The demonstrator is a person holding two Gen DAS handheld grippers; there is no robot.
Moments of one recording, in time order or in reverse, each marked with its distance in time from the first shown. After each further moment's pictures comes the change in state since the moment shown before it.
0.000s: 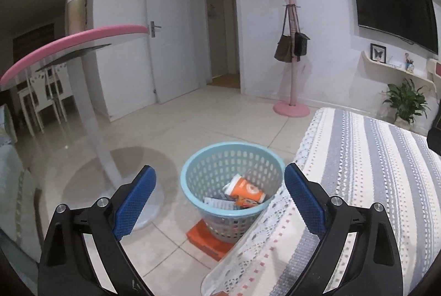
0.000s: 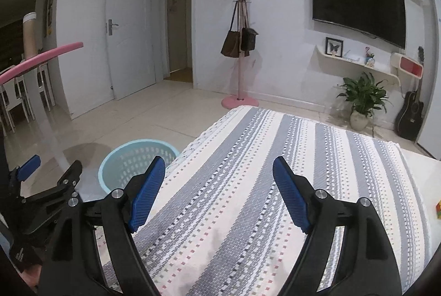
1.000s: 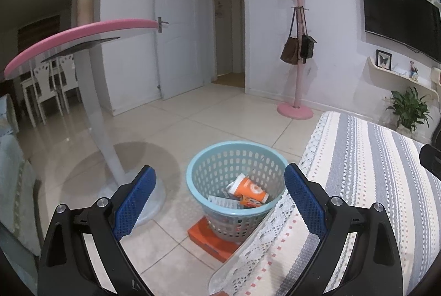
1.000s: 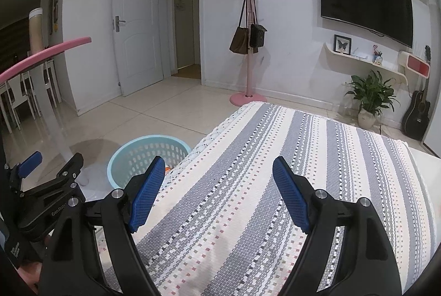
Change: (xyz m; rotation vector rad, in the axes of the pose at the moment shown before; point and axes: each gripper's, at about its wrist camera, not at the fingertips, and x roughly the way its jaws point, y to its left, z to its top) left arm -0.003 0.014 0.000 -0.040 0.008 0.007; right arm 0.006 0.016 -0.005 -0.008 0.012 0.031
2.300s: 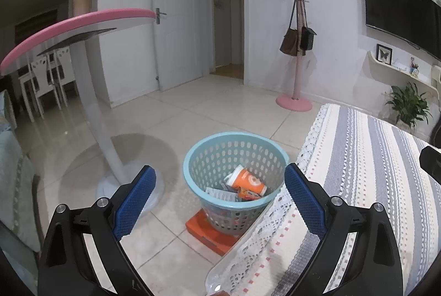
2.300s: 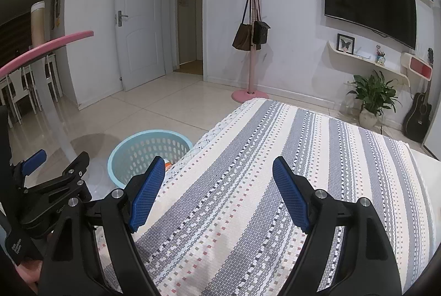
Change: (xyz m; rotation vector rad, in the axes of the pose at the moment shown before) left arm 0.007 -0.002 -0.001 -0.002 0.055 -0.009; right arm 0.004 0.005 -0.001 -0.019 0.022 0.005
